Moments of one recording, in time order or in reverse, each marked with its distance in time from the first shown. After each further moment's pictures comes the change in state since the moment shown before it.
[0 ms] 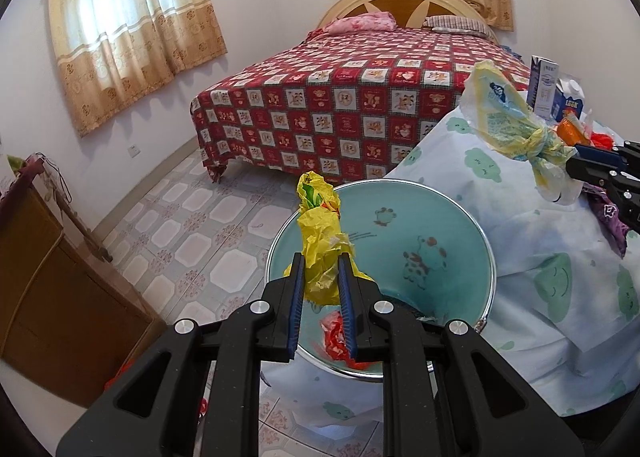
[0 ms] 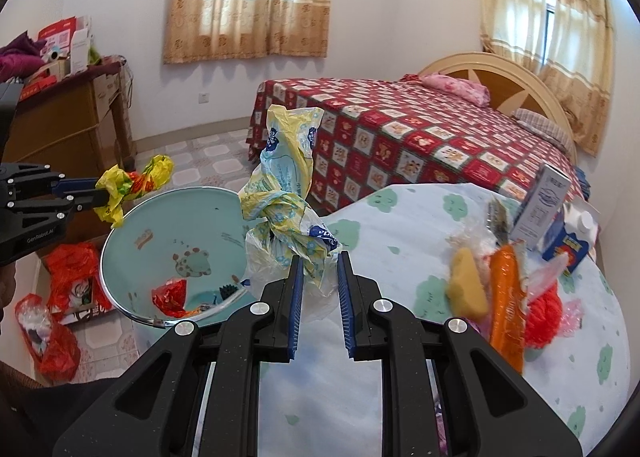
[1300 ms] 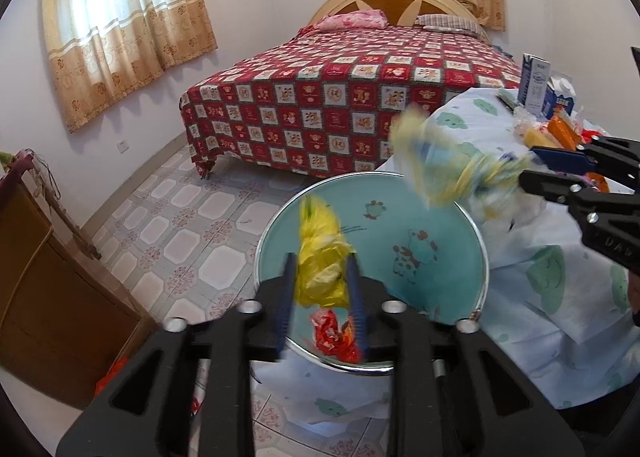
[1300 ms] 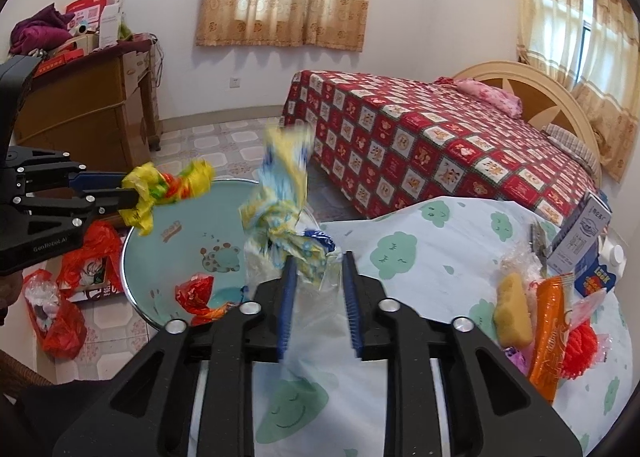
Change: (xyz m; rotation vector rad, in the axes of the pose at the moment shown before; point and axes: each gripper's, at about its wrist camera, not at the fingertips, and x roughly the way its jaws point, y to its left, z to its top) left arm 0.002 -0.007 -0.004 0.005 0.005 -0.043; right arm 0.024 0.033 0.012 -0.080 0.023 0.073
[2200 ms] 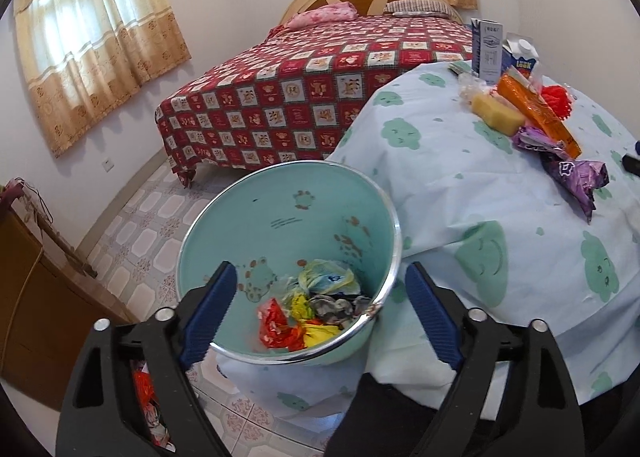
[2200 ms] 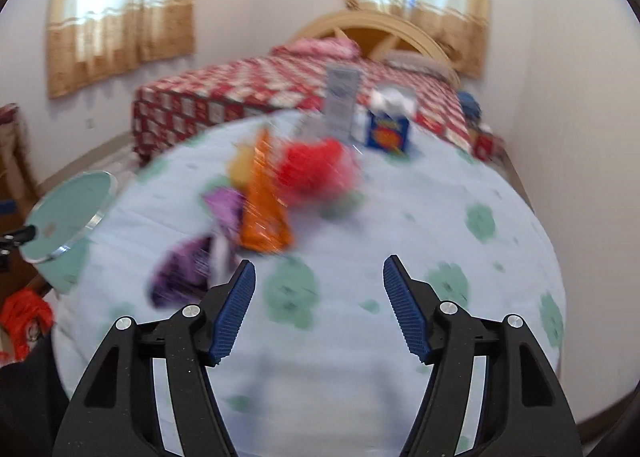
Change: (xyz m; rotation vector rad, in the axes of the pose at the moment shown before) left arm -0.002 -0.084 -0.010 0.095 0.012 -0.022; right arm -0.121 -0.141 -0.142 0.406 0.093 -0.435
